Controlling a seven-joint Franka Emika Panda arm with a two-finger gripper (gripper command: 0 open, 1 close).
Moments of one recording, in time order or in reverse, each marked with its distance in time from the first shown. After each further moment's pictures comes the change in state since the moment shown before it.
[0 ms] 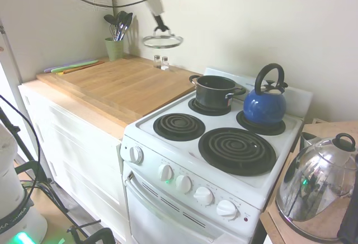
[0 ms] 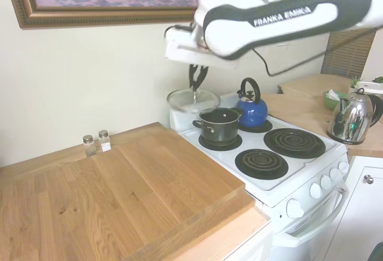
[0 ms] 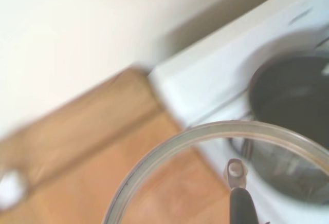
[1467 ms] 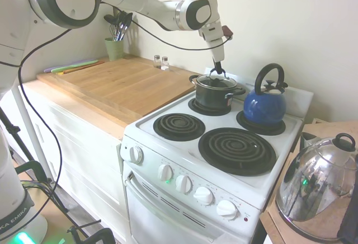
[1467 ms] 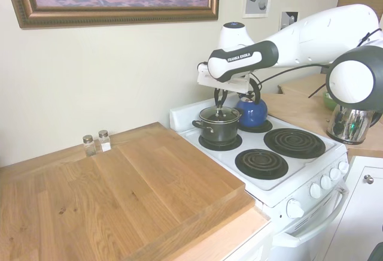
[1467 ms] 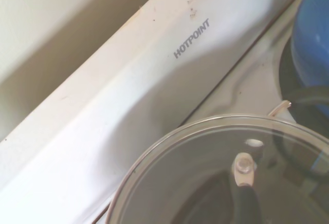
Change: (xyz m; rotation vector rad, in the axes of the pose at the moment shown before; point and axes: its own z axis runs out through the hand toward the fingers) arm 0.232 -0.026 0.222 -0.183 0.027 0.295
